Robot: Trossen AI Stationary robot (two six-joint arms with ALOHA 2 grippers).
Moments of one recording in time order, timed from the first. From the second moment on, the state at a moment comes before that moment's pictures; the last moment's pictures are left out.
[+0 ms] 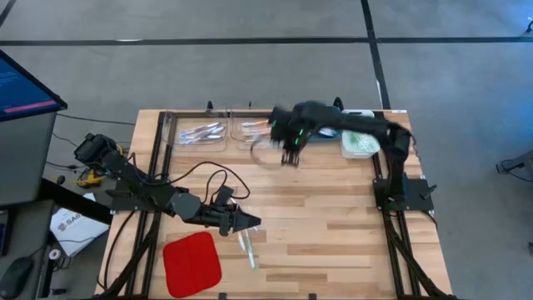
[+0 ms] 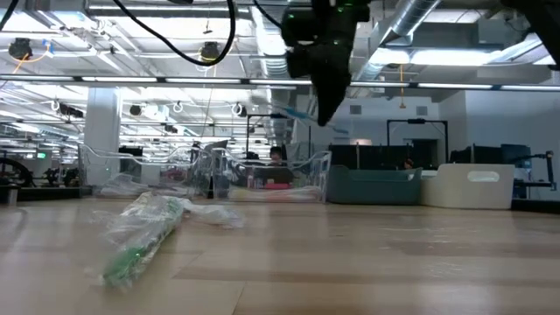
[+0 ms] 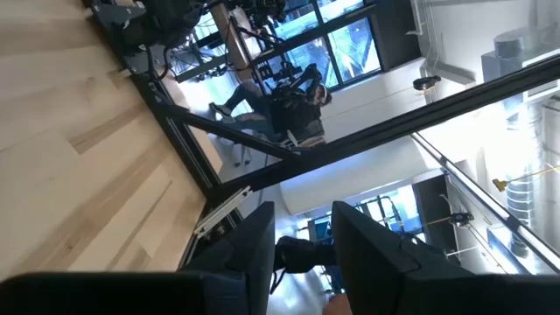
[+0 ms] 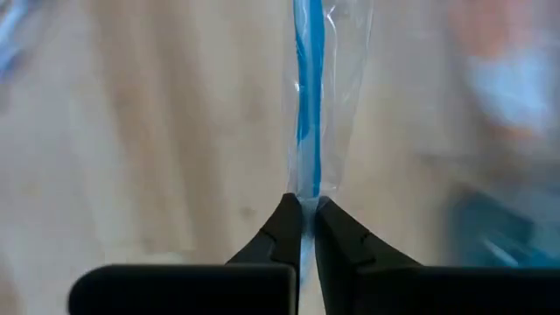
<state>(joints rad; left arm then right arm) -0.51 1.37 0.80 0.56 -0.43 -1.18 -0.29 1.95 1.80 -1.21 -0.04 -0.12</state>
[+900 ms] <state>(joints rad) -0.50 1.37 0.80 0.59 -0.42 -1.21 -0.80 1.90 1.55 -1.14 0.03 -0.45</state>
